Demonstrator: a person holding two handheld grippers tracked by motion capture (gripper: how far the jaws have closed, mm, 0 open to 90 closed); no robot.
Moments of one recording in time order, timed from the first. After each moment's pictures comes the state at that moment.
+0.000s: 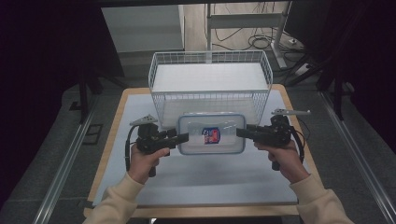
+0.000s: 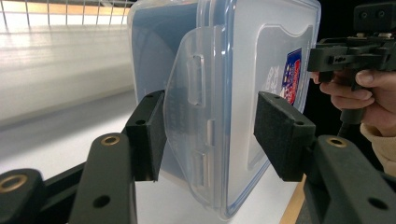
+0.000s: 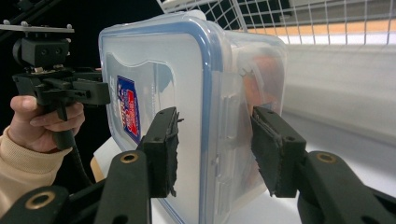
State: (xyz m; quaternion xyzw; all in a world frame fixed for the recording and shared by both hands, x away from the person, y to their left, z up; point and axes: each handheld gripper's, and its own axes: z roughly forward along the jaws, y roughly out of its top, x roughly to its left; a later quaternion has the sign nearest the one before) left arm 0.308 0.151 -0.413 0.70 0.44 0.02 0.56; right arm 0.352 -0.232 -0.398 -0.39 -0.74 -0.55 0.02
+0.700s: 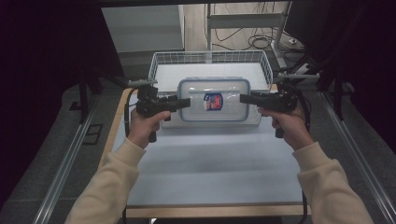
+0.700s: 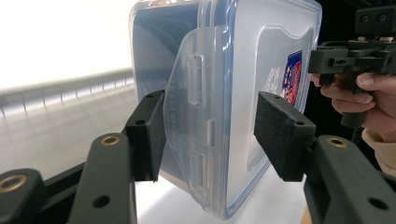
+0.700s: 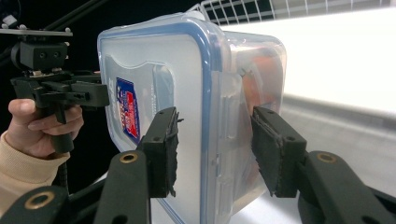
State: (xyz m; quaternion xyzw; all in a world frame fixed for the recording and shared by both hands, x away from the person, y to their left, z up) left arm 0.371 0.154 -0.339 0.70 0.42 0.04 0.57; right arm 0.404 -0.229 -0.323 -0.38 -0.73 -0.57 -0.01
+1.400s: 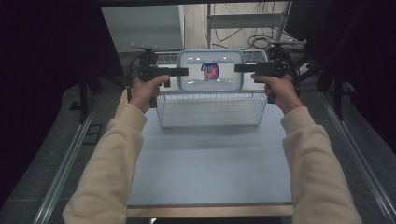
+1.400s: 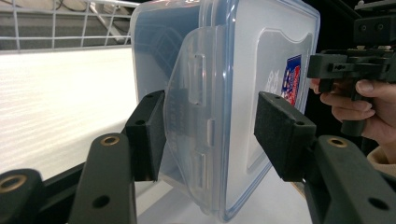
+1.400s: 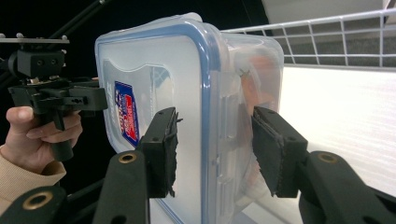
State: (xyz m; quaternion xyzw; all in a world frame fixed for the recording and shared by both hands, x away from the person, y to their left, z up) left arm 0.466 0.168 -0.314 0.70 0.45 0.01 0.56; right arm 0.500 -0.214 -0.295 -0.42 -0.72 -0.55 0.01
